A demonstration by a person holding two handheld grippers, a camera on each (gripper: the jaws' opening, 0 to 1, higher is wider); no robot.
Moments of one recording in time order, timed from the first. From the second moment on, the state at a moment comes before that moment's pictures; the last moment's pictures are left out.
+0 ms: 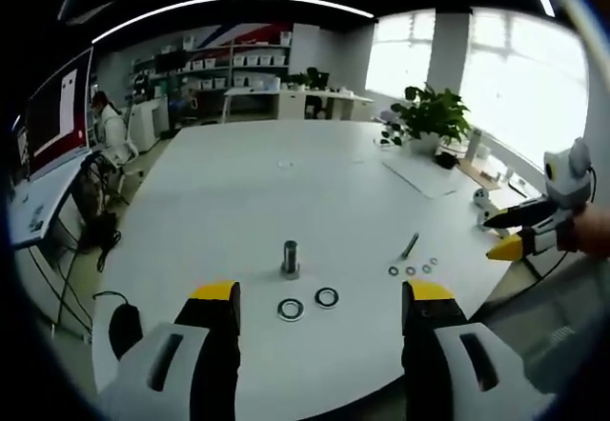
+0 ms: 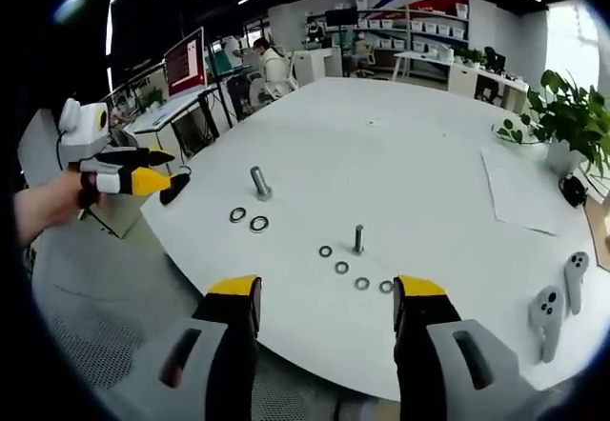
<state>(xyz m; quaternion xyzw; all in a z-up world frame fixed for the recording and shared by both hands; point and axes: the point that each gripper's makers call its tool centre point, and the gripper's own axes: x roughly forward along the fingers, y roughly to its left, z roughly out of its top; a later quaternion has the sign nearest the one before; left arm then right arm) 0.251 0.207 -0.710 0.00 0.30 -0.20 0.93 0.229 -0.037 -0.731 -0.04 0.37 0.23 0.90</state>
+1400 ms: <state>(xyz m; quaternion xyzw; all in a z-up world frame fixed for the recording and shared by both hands) 0.285 0.214 -0.805 0.10 0.47 -0.27 0.83 0.226 -0.034 -0.733 -0.07 0.37 0.24 0.89</state>
